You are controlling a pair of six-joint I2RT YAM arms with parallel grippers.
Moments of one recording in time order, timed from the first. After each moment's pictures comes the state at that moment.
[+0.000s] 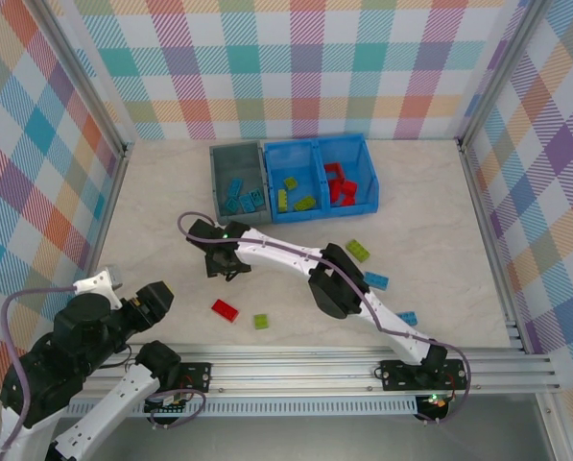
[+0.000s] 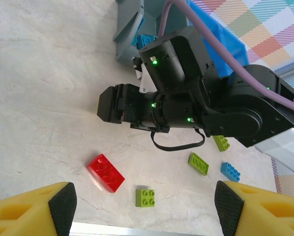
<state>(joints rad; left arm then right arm) -0.57 0.30 1.04 -1.31 -0.19 -0.90 1.10 2.56 2.33 -1.03 0.15 0.84</state>
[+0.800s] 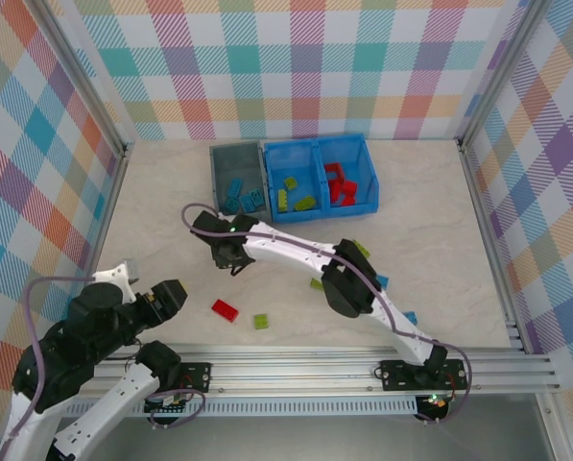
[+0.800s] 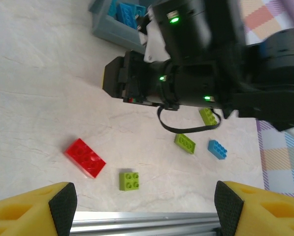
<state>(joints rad) -0.57 0.37 1.01 -1.23 -0.05 -0.89 1.08 2.37 2.17 -0.99 0.22 0.80</state>
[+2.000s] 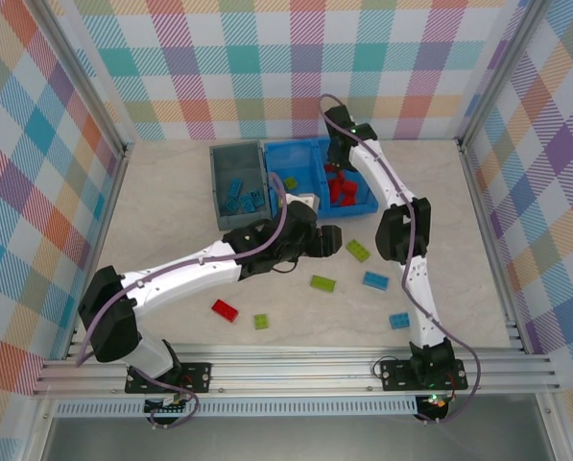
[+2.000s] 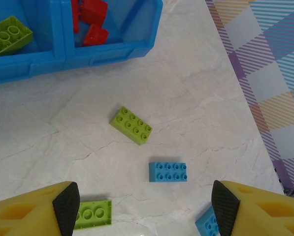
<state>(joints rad) -0.98 1.54 1.27 -0.36 -0.14 -0.76 0.36 2.52 2.54 -1.09 0.35 0.60</state>
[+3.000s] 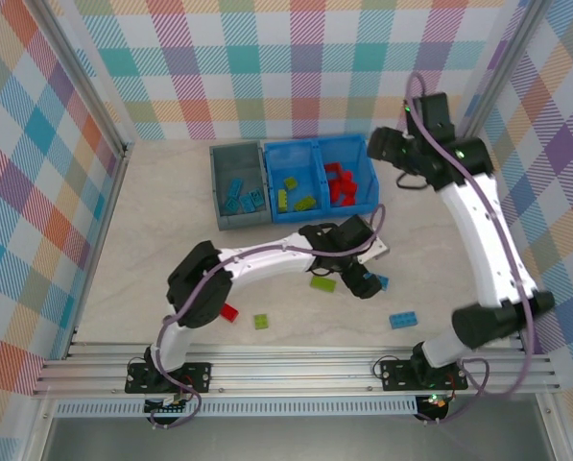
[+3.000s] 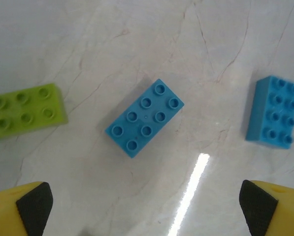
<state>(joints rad) -1.06 2.10 1.70 -0.59 0.15 0.03 0.32 1.47 1.87 -1.13 0.16 0.48</state>
